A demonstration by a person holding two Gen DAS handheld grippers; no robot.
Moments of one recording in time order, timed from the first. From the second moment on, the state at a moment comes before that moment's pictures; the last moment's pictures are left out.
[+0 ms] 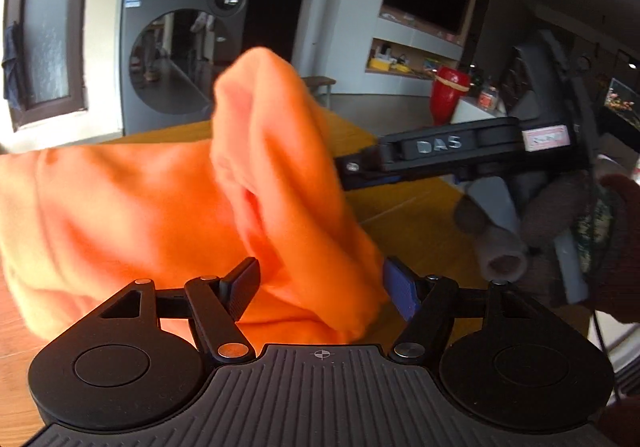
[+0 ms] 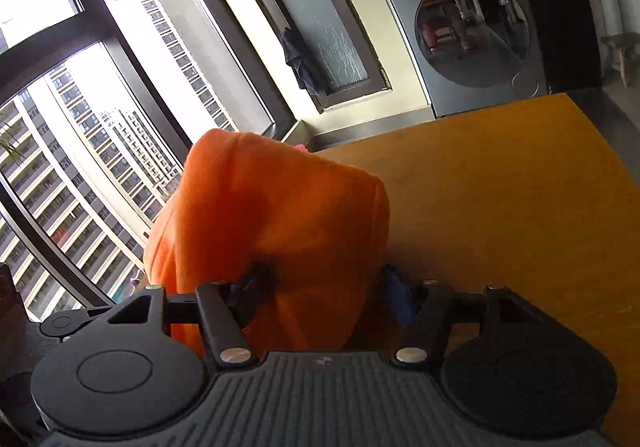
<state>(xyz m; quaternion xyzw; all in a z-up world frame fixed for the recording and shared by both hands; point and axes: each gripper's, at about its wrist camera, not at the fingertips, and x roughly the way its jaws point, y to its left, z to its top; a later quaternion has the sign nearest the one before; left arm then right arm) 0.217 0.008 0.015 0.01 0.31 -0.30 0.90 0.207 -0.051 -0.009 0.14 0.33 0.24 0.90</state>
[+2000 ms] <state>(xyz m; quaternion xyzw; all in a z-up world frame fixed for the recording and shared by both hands) 0.254 0.045 0.003 -0.06 0.38 -0.27 0.88 0.244 -0.086 -0.028 0.17 0.36 0.26 0.88</state>
